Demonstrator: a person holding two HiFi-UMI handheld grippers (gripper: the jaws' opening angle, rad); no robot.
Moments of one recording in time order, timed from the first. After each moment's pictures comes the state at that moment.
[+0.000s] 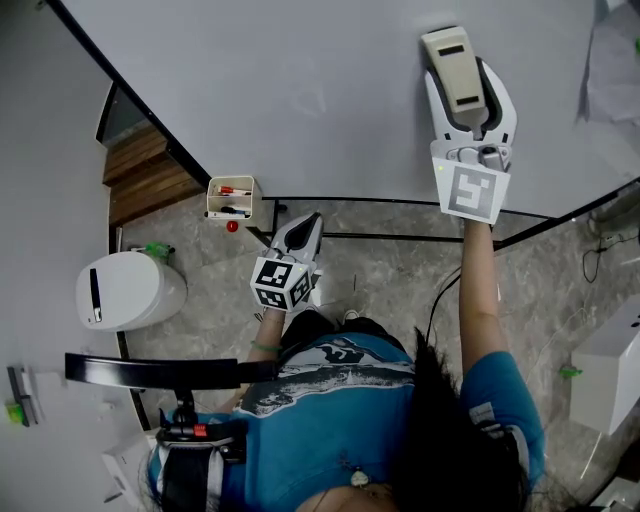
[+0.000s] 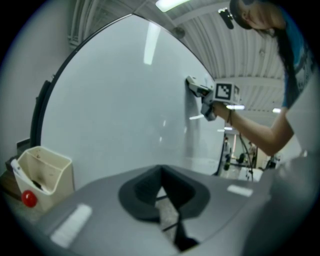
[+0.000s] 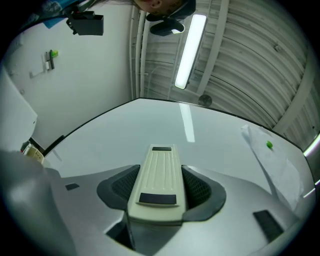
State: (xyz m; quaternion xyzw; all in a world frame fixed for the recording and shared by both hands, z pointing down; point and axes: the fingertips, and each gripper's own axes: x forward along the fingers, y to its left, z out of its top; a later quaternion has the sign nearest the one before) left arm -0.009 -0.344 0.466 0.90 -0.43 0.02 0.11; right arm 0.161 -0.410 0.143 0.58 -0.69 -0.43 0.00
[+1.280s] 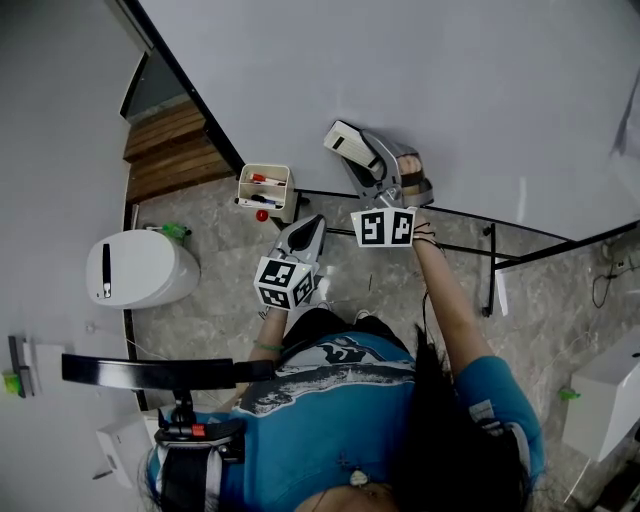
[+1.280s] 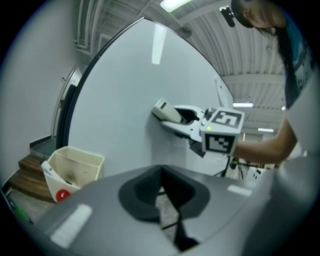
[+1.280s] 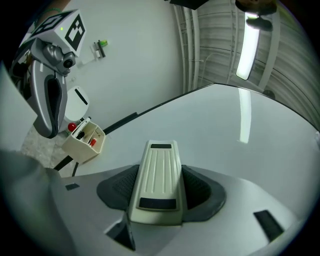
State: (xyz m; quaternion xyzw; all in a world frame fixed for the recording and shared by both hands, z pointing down) left arm -0.080 -0.343 0.480 0.88 -0.47 0.03 0.12; right arm -0.030 -0.439 0.369 0.44 -0.75 -0.45 0.21
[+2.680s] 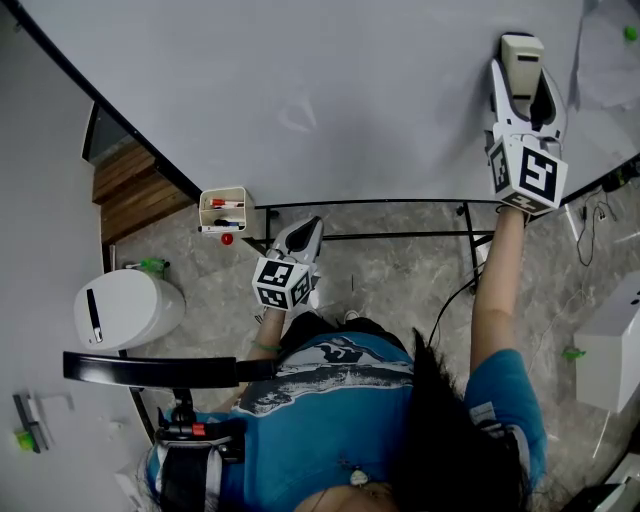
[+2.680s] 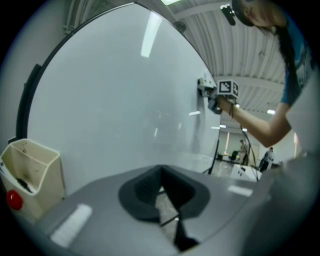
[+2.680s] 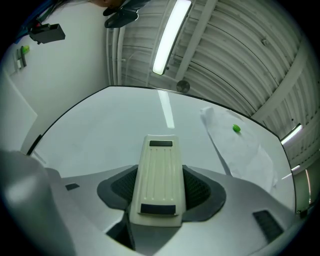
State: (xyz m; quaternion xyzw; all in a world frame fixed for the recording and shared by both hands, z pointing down) left arm 0.003 -0.360 0.489 0.91 -0.39 0.04 0.12; right arm 0.278 -0.422 0.121 0.68 -0.66 -0.32 -0.01
